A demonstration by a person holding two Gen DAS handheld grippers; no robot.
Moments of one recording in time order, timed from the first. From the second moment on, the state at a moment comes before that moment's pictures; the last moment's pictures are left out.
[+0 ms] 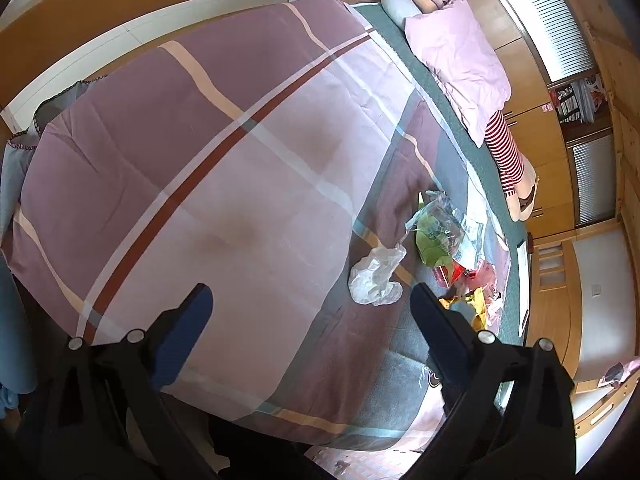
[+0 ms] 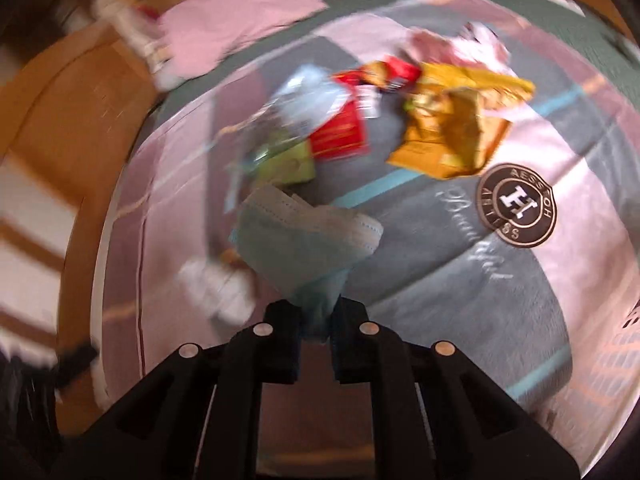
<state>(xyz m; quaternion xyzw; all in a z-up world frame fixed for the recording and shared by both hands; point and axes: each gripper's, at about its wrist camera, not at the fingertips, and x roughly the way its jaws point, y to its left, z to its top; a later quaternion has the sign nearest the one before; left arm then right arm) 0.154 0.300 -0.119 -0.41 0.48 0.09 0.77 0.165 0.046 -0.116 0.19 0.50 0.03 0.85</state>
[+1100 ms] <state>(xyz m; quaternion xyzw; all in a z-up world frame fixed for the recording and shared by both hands) 0.229 0.245 -0.139 -0.28 0.51 -0.04 0.81 0.148 -0.018 -0.111 0.22 0.44 -0.07 0.87</state>
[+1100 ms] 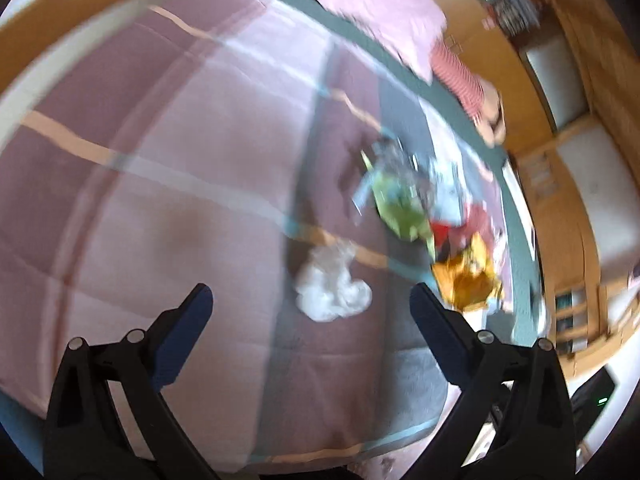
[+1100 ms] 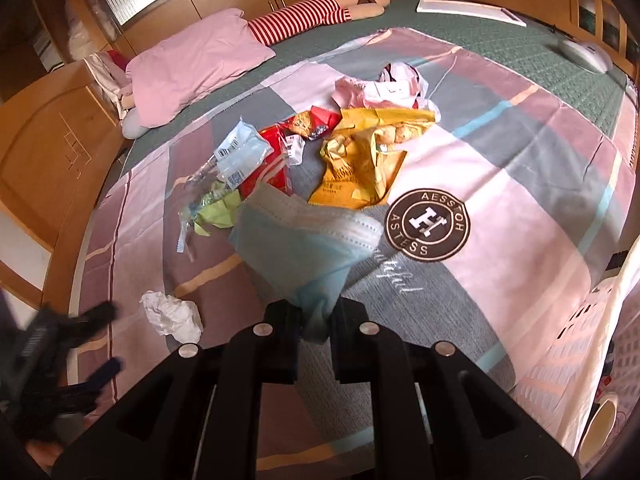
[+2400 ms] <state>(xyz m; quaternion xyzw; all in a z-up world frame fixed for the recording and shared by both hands) 0.164 0.189 -0.058 -0.12 0.39 -0.02 0.91 0.151 -0.011 -0.113 0.22 0.44 -0.06 0.87</state>
